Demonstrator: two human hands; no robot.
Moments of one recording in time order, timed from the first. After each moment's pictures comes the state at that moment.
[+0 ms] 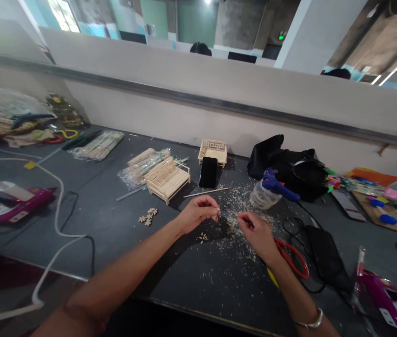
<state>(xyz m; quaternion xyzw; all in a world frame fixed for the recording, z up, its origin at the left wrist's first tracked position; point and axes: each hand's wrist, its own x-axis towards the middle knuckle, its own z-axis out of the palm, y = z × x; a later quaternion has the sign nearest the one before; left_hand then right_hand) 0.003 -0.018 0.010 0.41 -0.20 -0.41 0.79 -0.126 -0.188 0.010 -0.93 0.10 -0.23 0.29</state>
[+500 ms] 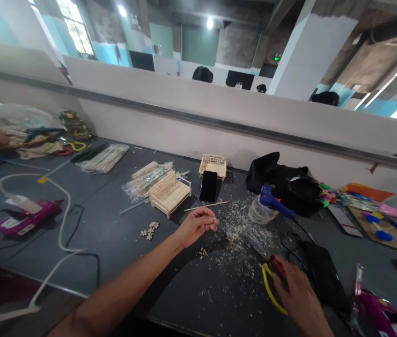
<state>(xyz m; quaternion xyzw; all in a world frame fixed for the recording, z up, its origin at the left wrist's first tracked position) 0.007 -0.017 0.008 0.35 -0.14 -0.41 0.83 -0.240 -0.243 -0.052 -0.96 0.15 -0.24 0.01</state>
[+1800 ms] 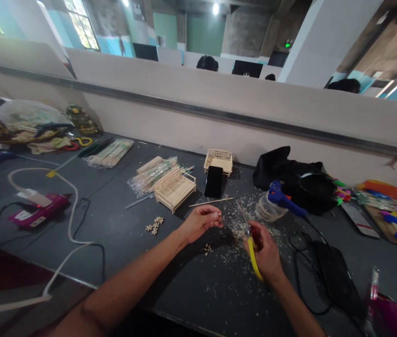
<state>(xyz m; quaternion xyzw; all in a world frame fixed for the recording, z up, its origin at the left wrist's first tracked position) 0.008 -0.019 0.004 0.39 -0.13 -0.40 0.82 -0.138 -0.184 -0.007 -0.88 0.12 -0.27 0.38</state>
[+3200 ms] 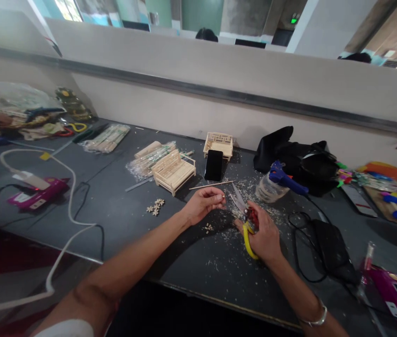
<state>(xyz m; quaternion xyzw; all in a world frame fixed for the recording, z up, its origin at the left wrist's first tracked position) 0.002 -0.019 0.010 0.38 -0.16 -0.40 0.82 -0.142 -0.173 -0.004 -0.92 0.04 -0.36 0.15</state>
